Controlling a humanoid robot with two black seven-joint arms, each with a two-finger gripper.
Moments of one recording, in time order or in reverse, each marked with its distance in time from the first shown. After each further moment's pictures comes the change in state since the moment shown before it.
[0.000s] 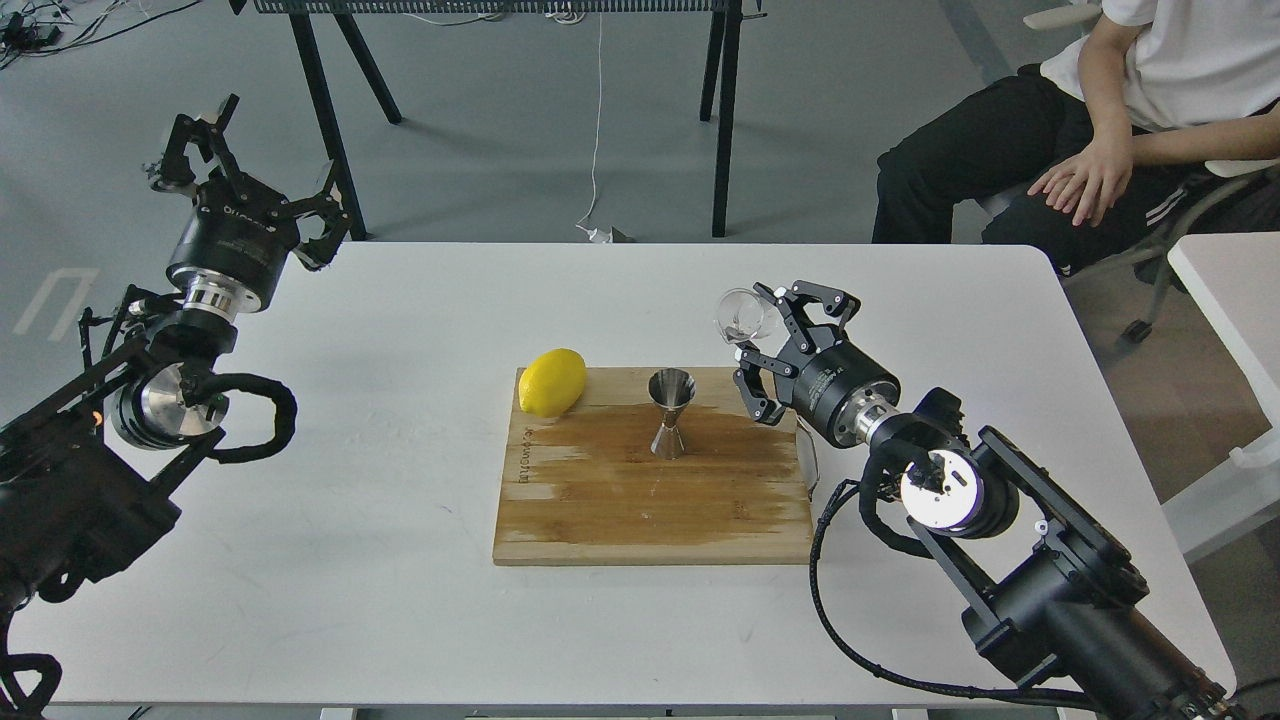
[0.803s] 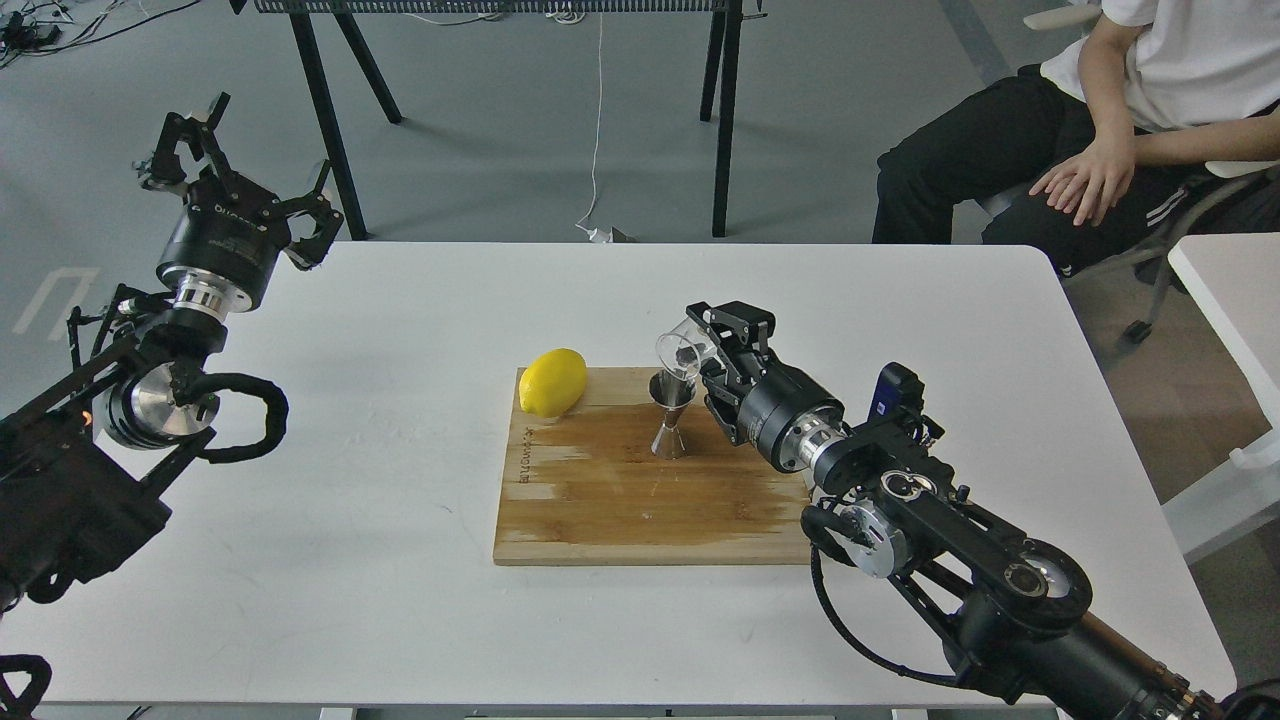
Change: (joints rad) left arm 0.003 0.016 -0.002 -0.004 -0.001 0.000 0.000; right arm 0.024 0.011 -0.173 0.015 -0.418 -0.060 0.069
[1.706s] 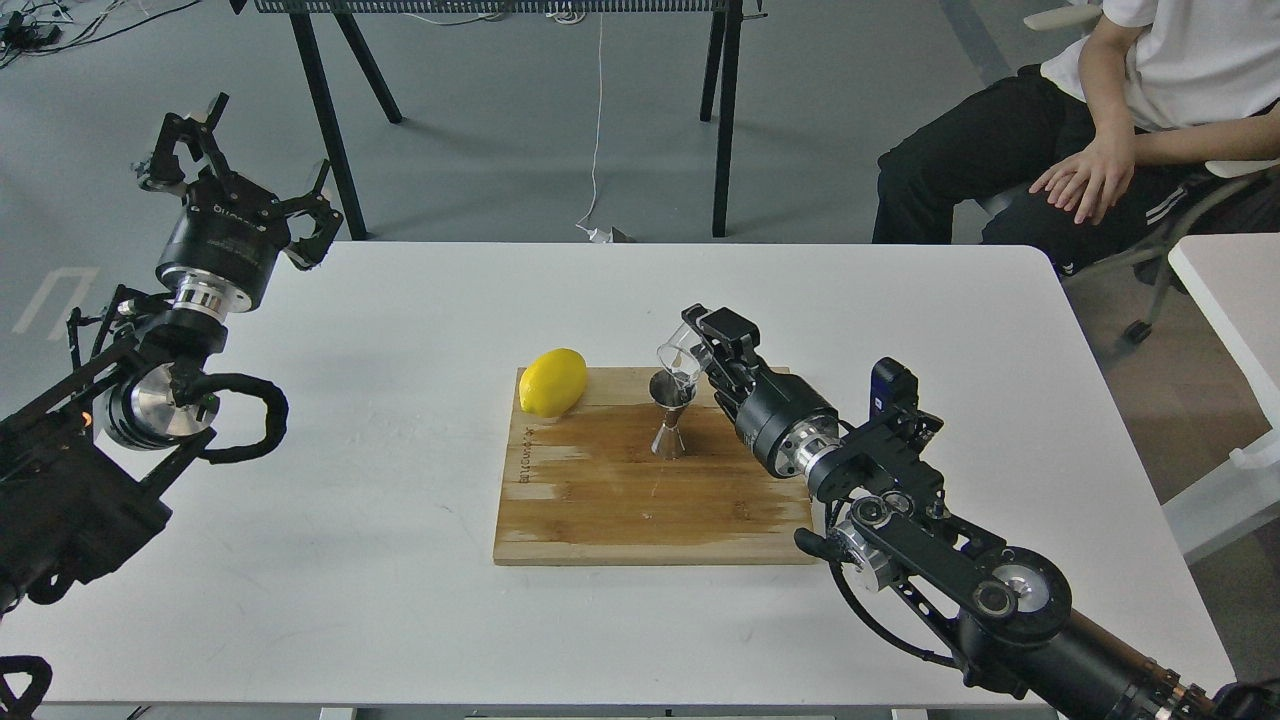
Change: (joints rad) left arm 0.002 -0.001 -0.002 0.000 0.001 0.000 0.000; right arm 0.016 0.000 -0.082 -0.059 -0.236 -0.063 0.068
